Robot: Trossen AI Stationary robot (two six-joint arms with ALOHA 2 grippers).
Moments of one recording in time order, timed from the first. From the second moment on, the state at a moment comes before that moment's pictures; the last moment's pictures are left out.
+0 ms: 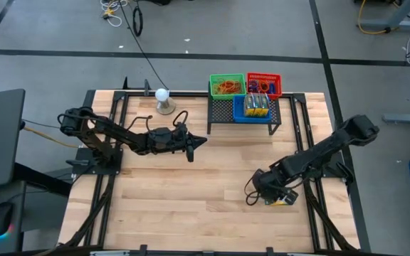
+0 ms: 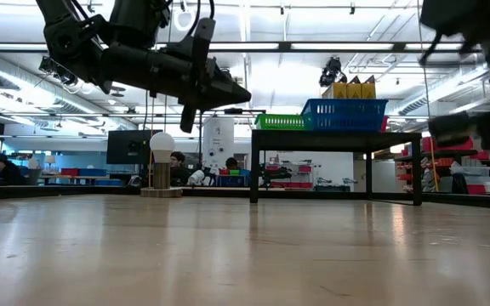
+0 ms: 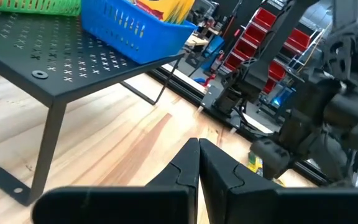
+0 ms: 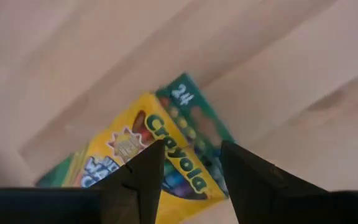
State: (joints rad) left arm 0.01 1.58 0.57 0.92 -0.25 -0.50; right arm 0.45 1.42 0.73 -0.72 -0.25 -0.43
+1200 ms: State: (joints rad) left arm 0.02 1.58 0.57 0.90 -0.19 -0.56; right arm 0.33 1.30 0.77 -0.59 0.07 0.90
